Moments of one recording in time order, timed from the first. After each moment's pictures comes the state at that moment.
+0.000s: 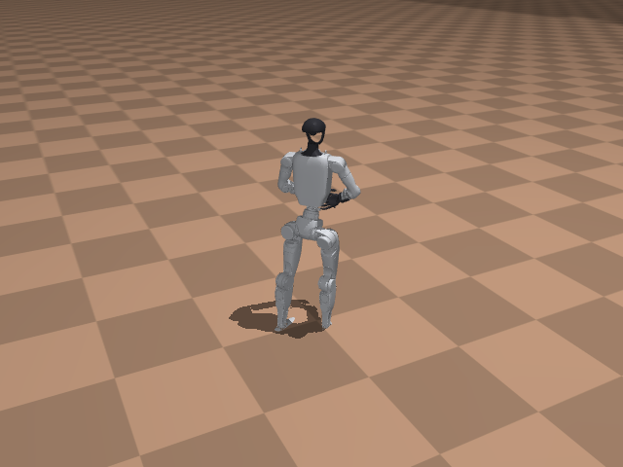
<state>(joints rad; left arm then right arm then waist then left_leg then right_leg) -0.25 0.32 -0.86 0.26 -0.42 0.06 -0.15 -0.27 -0.48 0.76 0.24 0.61 0.36 0.76 0.16 -0.09 -0.25 -0.12 -0.02 -0.09 -0.08 -0.30 0.03 -0.45 0.04 0.07 0.16 -0.18 0.11</state>
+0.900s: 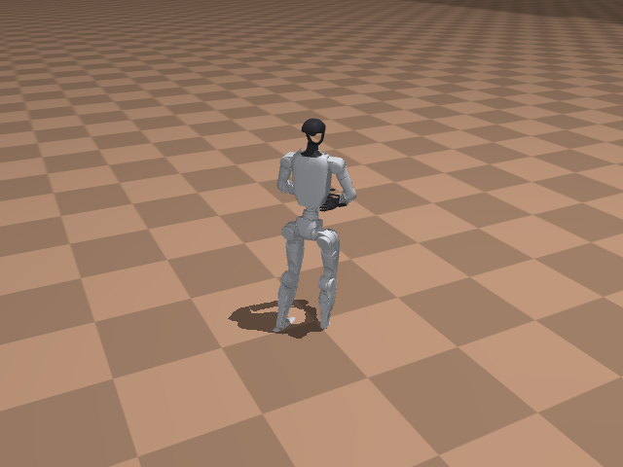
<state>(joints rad) -0.23 0.31 -0.83 0.26 -0.63 0.09 -0.17 -0.23 -0.36 0.68 0.40 0.73 0.39 0.72 0.18 -0.06 -0.21 -0.21 -0.02 -0.11 0.27 -0.50 0.04 -0.42 0.05 0.05 0.21 -0.24 0.12</state>
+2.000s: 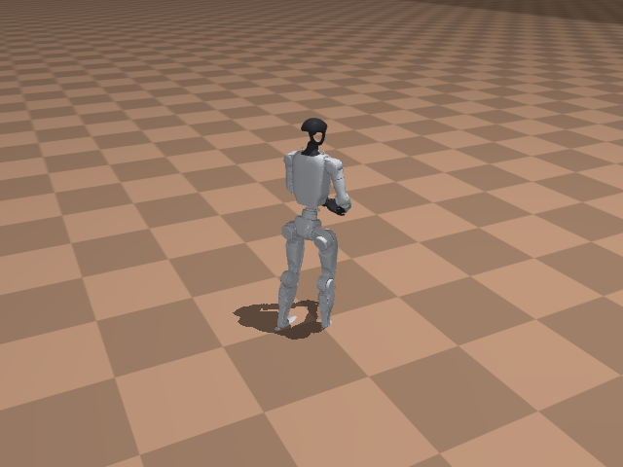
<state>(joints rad) -0.23 0.19 -0.87 0.47 -0.95 -0.03 0.12 -0.03 -0.33 0.58 0.26 0.97 0.17 0.17 0.02 -0.03 -0.22 -0.24 0.00 -0.03 0.23 -0.49 0.04 -0.45 0.09 0.14 0.12 -0.13 0.16</state>
